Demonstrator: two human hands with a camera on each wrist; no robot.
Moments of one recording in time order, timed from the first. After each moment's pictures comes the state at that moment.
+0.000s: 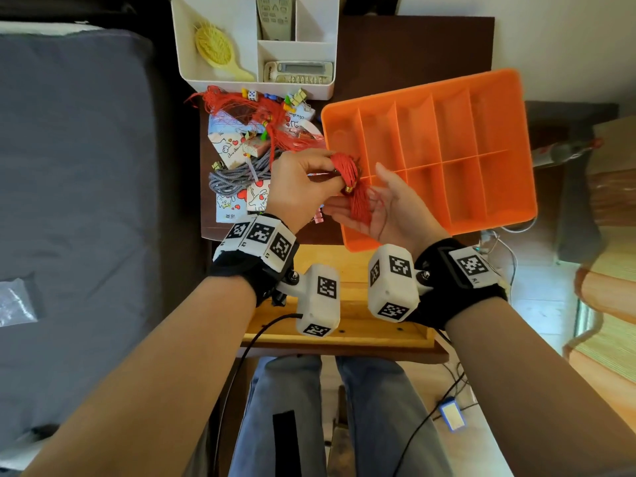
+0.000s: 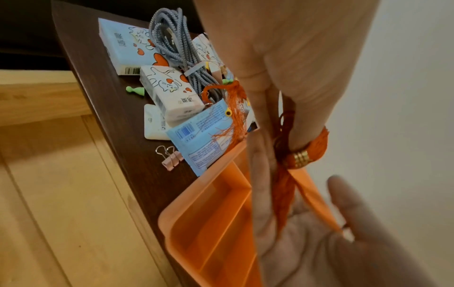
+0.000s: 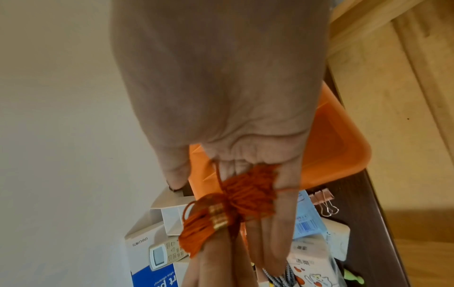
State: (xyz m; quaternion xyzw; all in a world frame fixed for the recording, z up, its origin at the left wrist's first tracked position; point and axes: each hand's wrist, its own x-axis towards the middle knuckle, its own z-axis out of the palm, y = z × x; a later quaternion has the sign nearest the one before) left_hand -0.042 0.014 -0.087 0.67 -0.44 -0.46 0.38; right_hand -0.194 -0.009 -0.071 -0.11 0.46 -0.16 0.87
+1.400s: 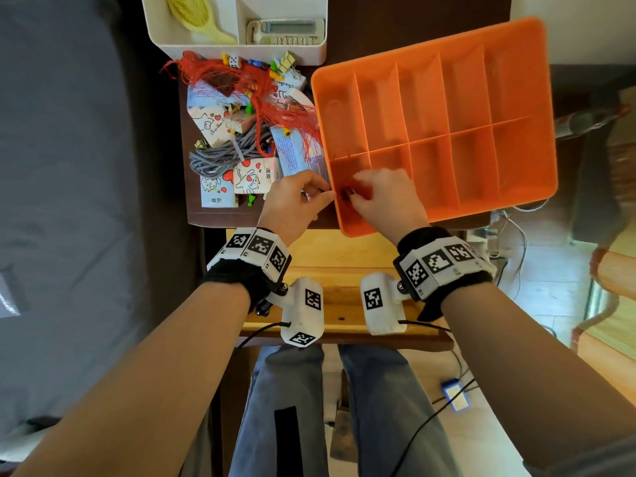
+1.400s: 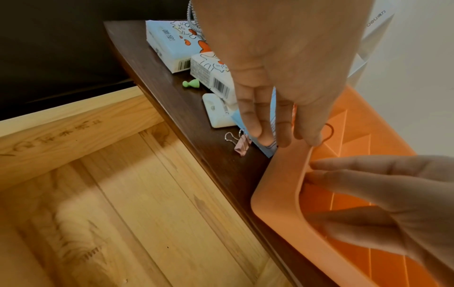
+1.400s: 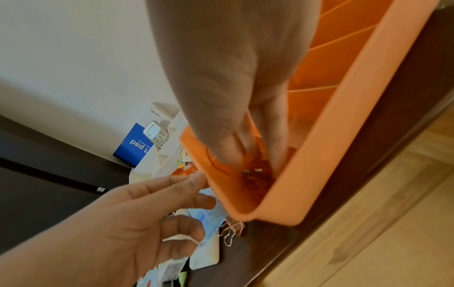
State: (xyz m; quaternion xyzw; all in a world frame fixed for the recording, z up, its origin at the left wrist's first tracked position) left_hand -0.050 0.051 -0.135 0.73 -0.42 -0.49 0.21; right_hand -0.204 0.001 -0.124 -0.71 0.57 0.04 0.40
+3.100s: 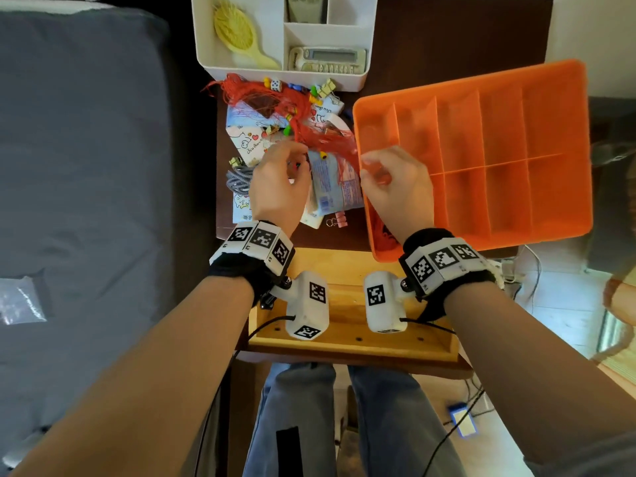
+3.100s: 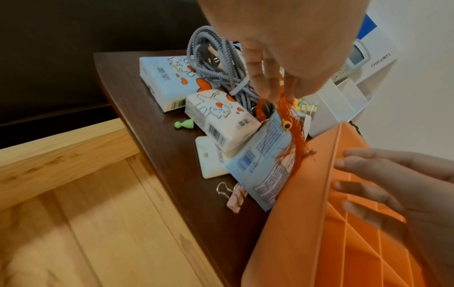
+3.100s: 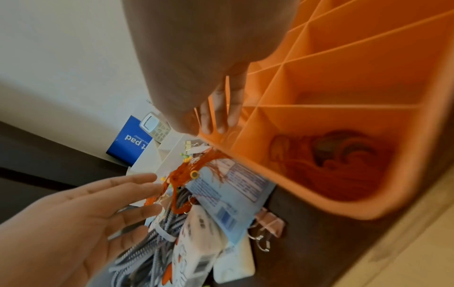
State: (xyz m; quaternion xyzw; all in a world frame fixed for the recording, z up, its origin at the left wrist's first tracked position) left_hand 0.008 0.026 -0.131 0.79 -0.44 -0.30 0.30; right_hand -0.159 -0.022 -0.133 -0.74 0.54 -0.20 0.35
